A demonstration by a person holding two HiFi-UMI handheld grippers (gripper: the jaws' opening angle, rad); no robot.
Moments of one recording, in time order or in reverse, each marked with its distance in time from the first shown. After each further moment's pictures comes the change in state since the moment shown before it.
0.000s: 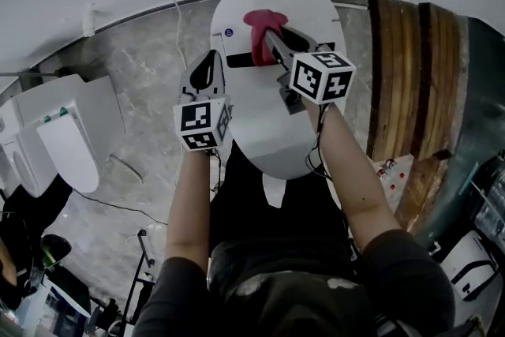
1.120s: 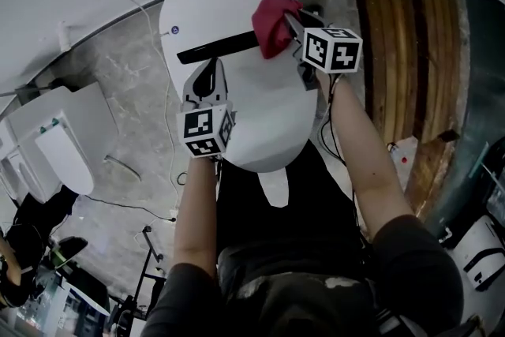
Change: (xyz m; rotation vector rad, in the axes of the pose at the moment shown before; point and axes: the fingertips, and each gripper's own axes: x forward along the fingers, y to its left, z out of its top) left arm 0.021 -0.124 -0.056 -0.010 0.087 -0.028; right arm -0.073 -0.184 -0.023 0.019 0.065 -0.179
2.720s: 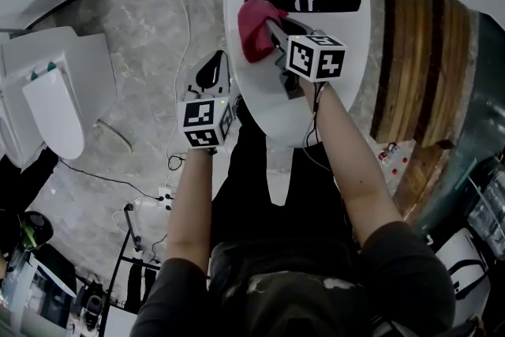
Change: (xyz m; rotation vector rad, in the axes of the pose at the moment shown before) left arm -0.119 0.126 -0.072 -0.095 0.007 0.032; right arm 0.055 0.214 -0.122 -0.019 0.097 0.143
